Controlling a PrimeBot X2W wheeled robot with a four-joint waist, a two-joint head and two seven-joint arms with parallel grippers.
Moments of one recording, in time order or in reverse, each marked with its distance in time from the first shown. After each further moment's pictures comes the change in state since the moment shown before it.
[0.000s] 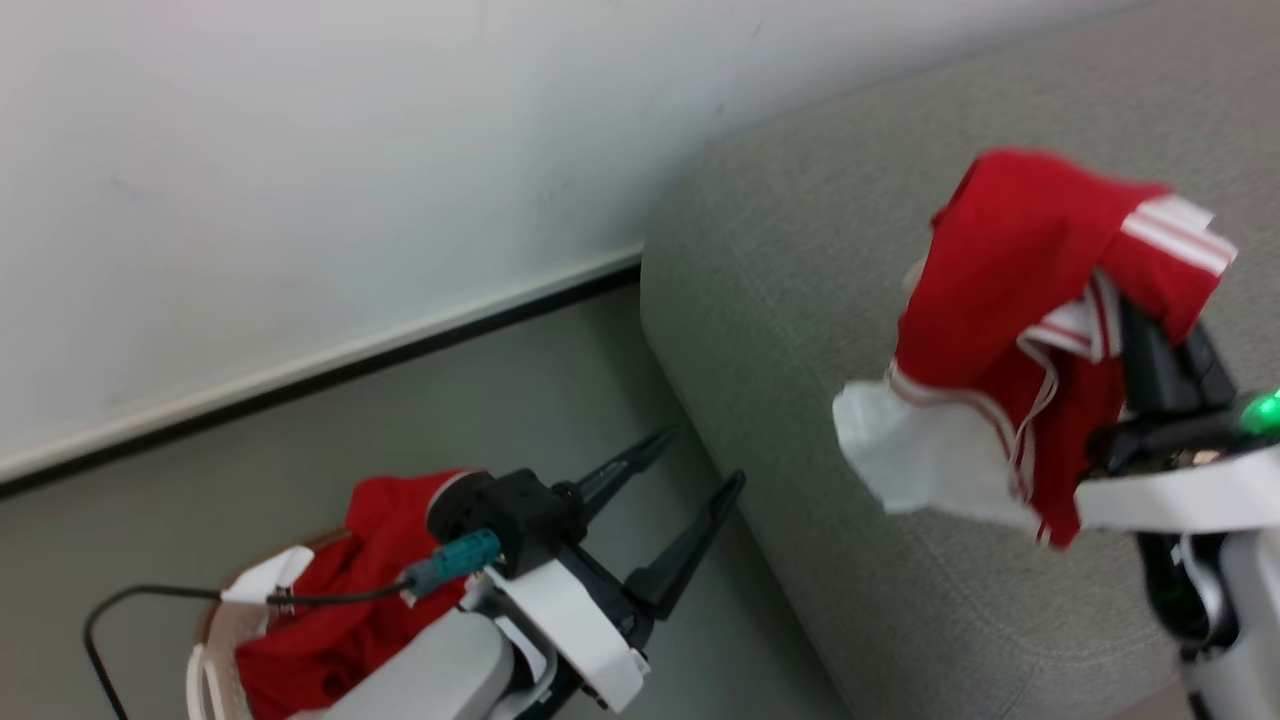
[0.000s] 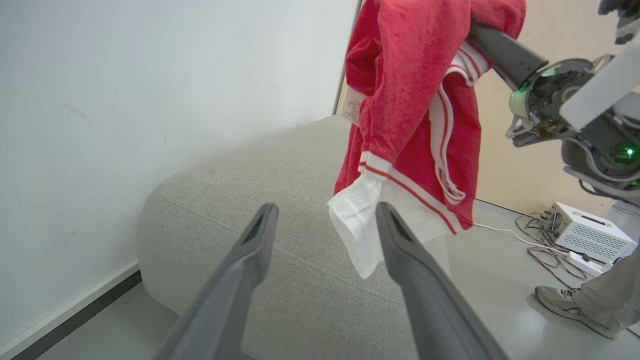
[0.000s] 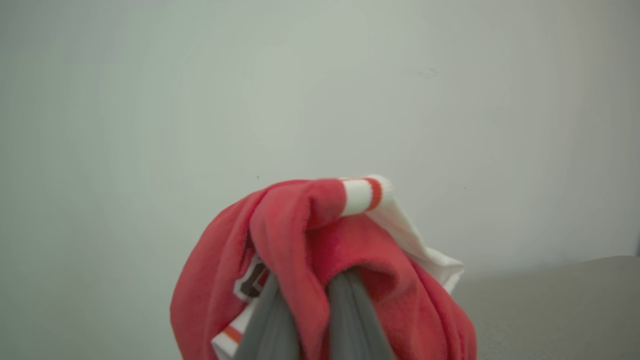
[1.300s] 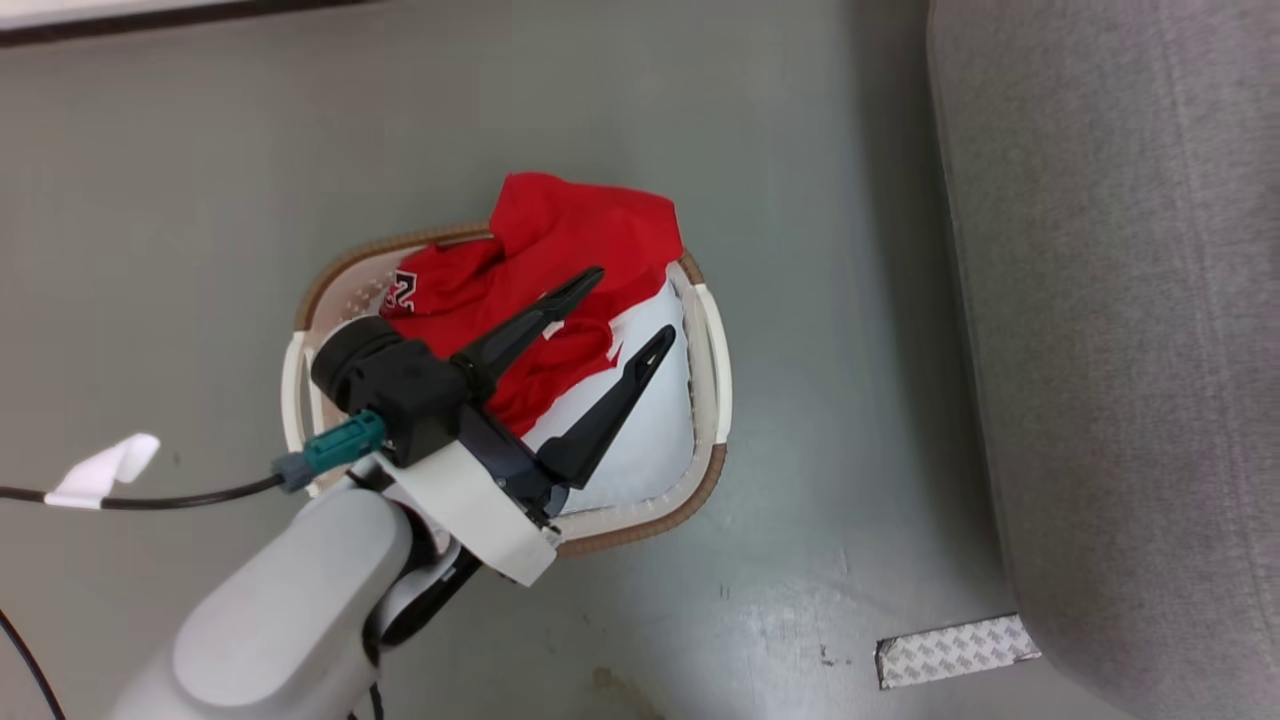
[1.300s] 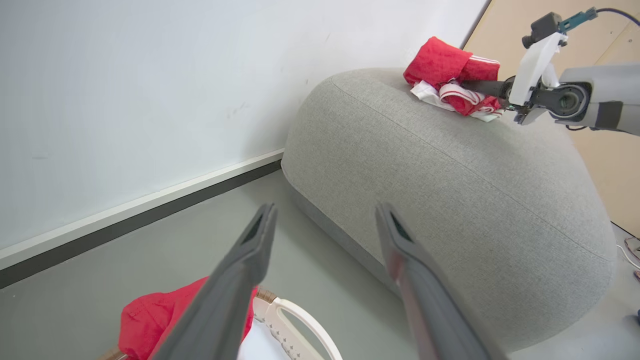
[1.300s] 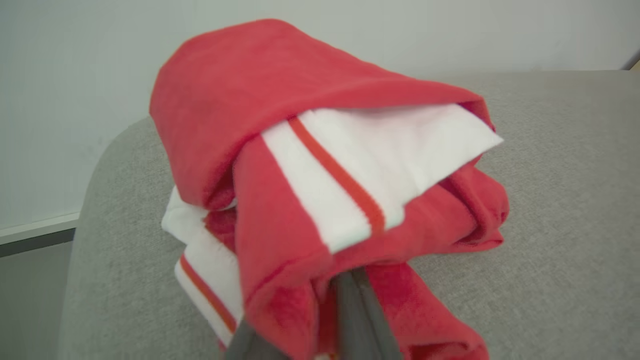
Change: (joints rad) left arm -0.178 0.185 0.040 -0.142 -0.003 -0.005 0.026; right arm -0.567 -0.239 -0.216 0.783 -0.018 0.000 0.200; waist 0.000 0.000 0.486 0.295
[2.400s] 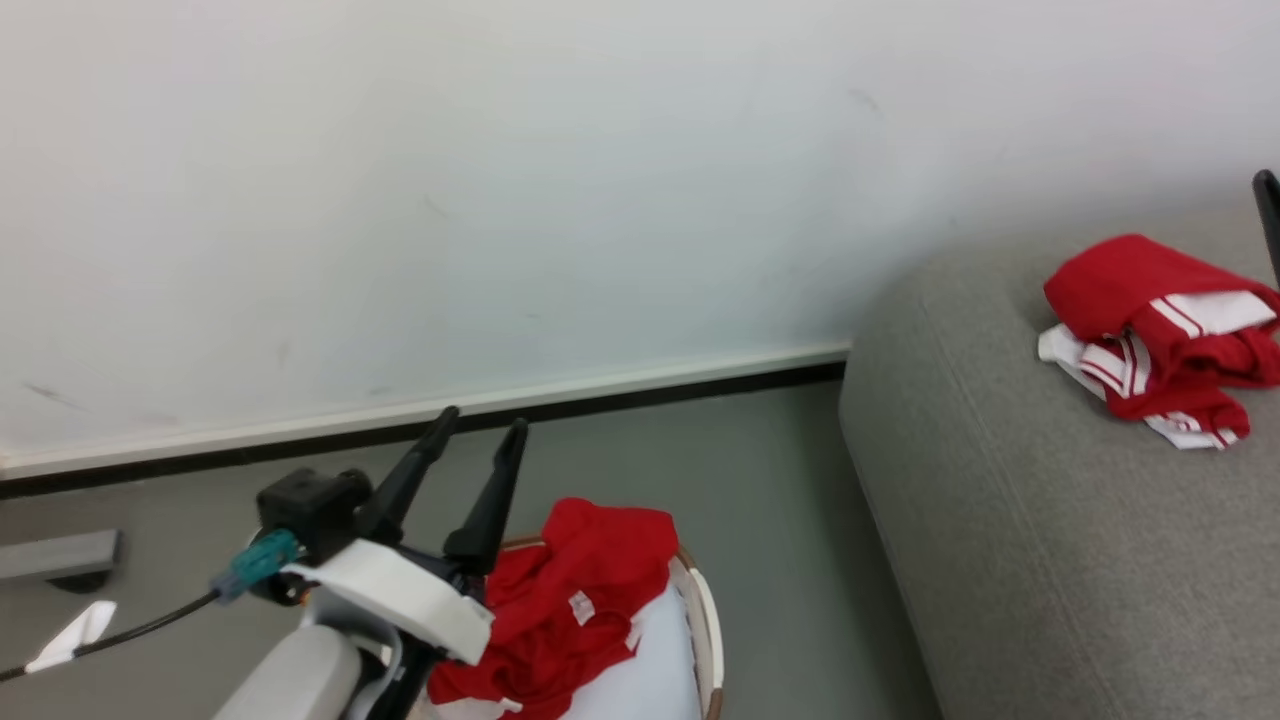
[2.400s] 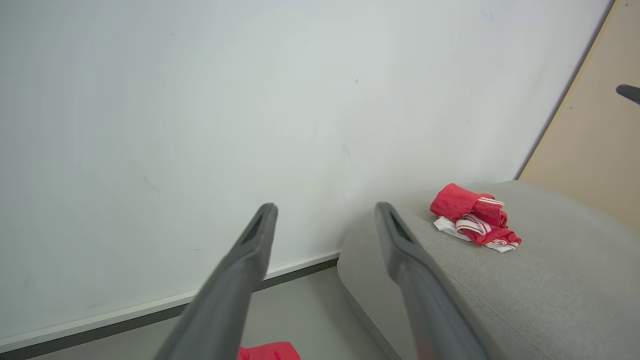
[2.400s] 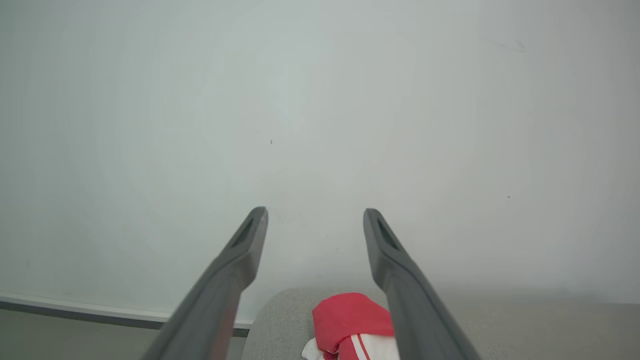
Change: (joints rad) left arm 0.303 -0.126 0.250 0.179 -0.073 0.070 -0.033; right arm 0.270 -0.171 0.413 -0.490 0.259 0.000 0.079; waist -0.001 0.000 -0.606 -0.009
